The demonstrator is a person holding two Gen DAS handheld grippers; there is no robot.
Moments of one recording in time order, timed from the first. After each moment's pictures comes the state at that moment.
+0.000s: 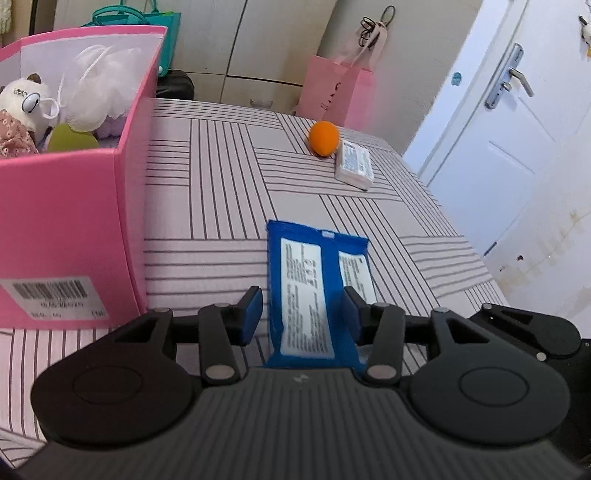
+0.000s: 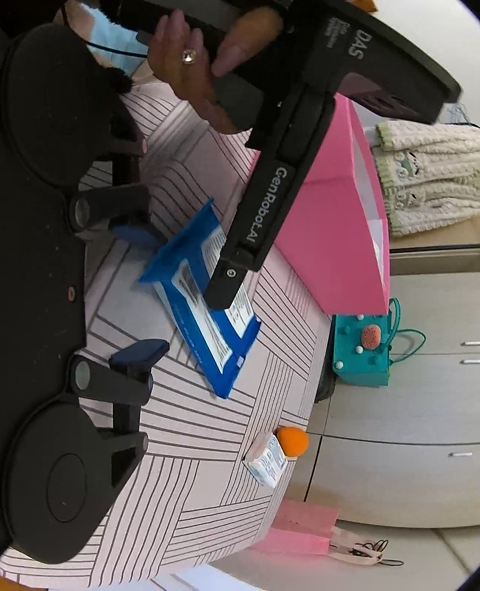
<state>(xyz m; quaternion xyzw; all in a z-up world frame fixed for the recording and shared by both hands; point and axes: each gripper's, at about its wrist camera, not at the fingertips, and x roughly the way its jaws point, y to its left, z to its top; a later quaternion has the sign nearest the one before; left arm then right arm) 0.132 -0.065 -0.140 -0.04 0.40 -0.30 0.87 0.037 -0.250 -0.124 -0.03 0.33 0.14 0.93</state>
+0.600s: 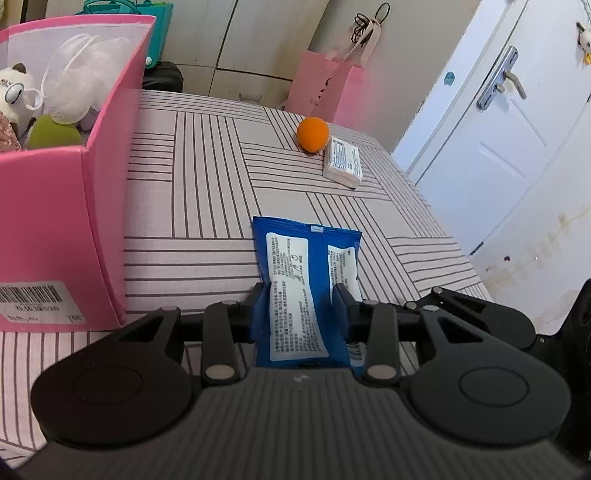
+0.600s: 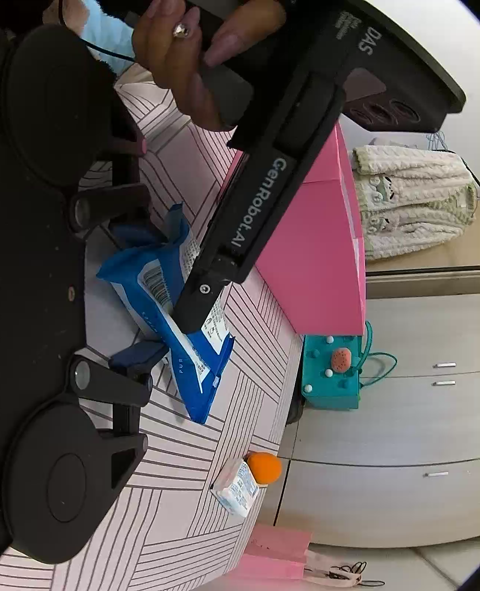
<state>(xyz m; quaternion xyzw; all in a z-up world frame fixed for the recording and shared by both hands) 0.137 -0.071 -0.141 -0.06 0.41 -0.32 0.85 0.050 -0.247 -0.141 -0.04 0.27 0.18 0.94</state>
